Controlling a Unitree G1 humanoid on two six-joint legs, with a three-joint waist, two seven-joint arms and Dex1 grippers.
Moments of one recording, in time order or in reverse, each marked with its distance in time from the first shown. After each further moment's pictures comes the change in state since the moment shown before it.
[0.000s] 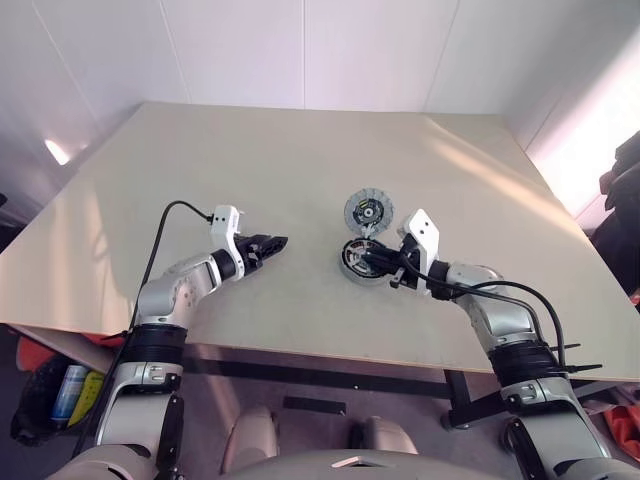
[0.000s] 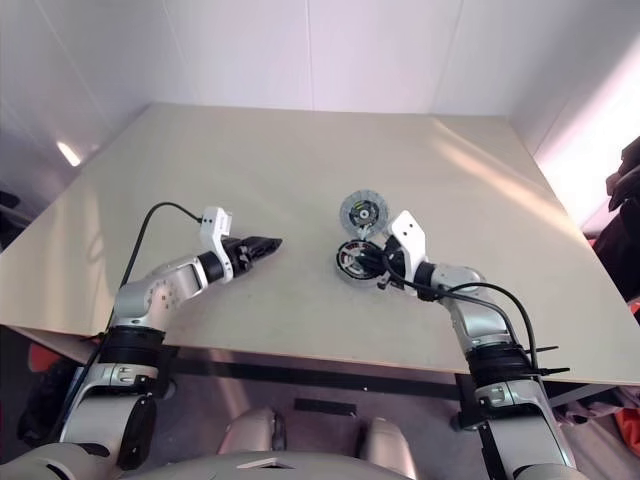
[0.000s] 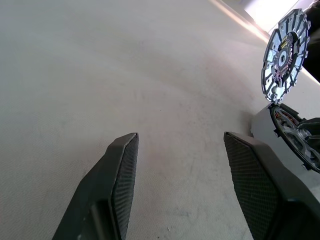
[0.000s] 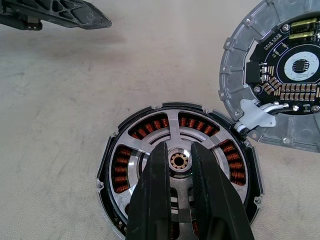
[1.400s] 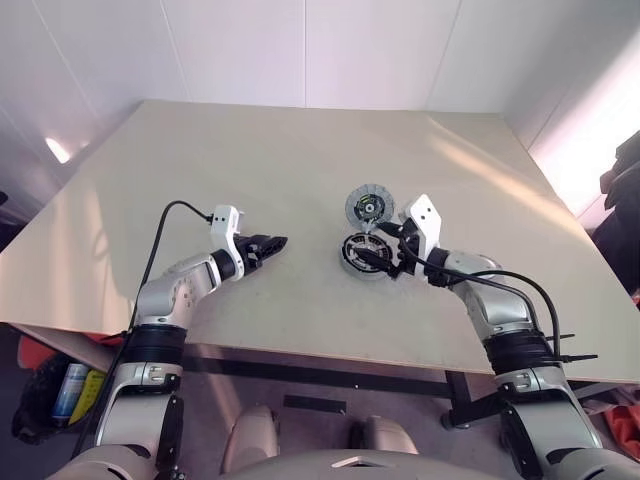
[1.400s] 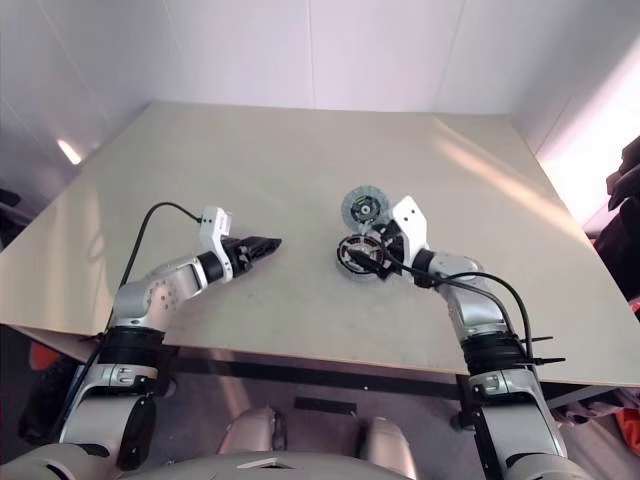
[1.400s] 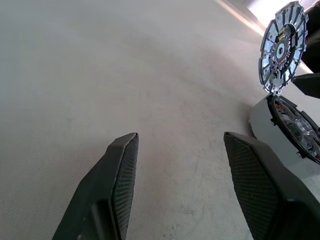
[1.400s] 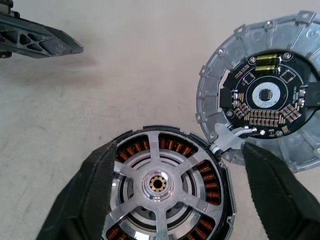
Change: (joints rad) left arm 0.002 0.001 0.000 -0.007 0.000 0.005 0.008; right arm -0.059 0.025 -0.031 0.006 -0.007 0.017 -0.070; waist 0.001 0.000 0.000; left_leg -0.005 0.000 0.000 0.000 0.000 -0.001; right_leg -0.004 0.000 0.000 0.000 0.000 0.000
